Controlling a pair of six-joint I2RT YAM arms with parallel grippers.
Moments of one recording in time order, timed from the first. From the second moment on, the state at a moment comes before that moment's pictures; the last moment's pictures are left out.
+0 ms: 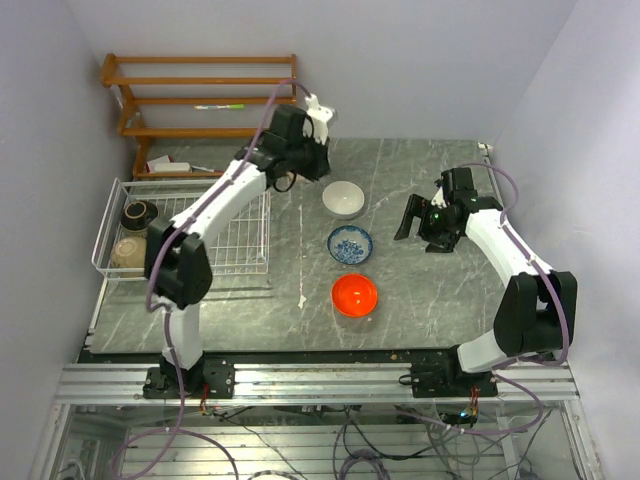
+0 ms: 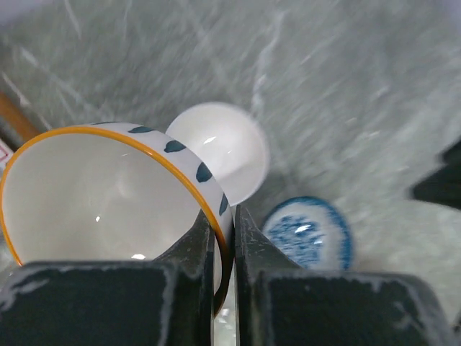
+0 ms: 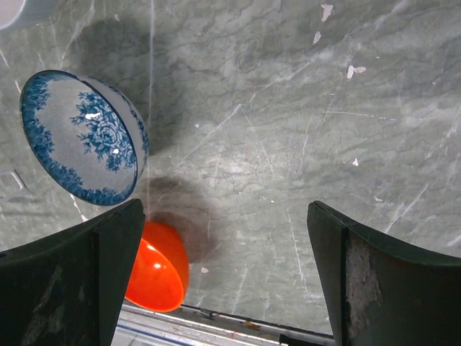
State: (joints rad) left arm -0.54 1.99 1.84 -0.47 0.24 0.01; right arm 0.09 1.50 1.12 -0.72 -0.21 0.38
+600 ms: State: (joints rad) left arm 0.06 1.40 1.08 0.06 0.67 -0.78; right arm 0.09 1.47 1.12 -0.71 -0.26 0.36
